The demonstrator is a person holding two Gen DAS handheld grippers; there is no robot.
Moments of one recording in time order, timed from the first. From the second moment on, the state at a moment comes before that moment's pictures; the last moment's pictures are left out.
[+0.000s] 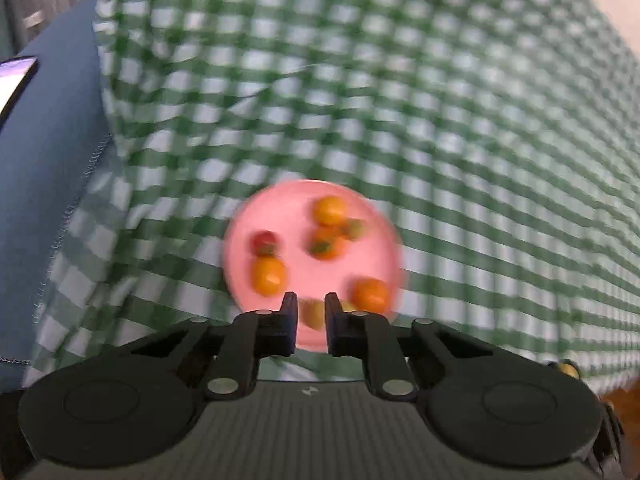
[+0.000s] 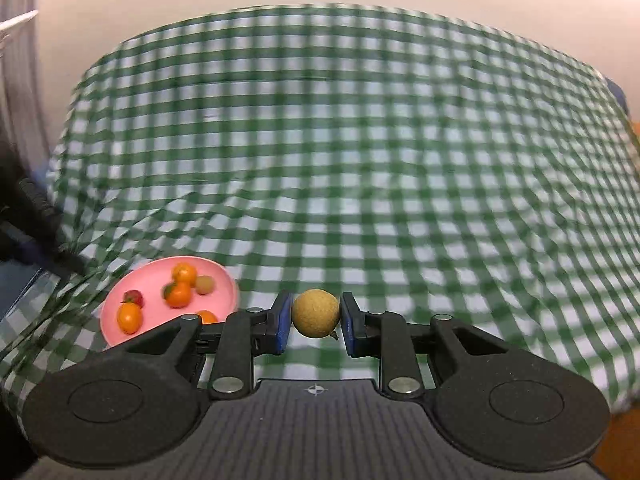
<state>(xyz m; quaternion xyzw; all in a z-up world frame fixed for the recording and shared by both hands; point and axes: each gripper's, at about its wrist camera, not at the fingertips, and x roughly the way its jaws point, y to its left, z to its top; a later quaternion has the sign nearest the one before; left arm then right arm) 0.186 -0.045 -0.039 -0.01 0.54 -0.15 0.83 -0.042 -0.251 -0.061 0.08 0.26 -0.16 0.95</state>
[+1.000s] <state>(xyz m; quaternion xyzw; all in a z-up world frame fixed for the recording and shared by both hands) 0.165 0.054 -0.089 0.00 0.51 -0.09 0.86 0.072 -0.223 -0.102 0.05 0.29 -0.01 0.96</state>
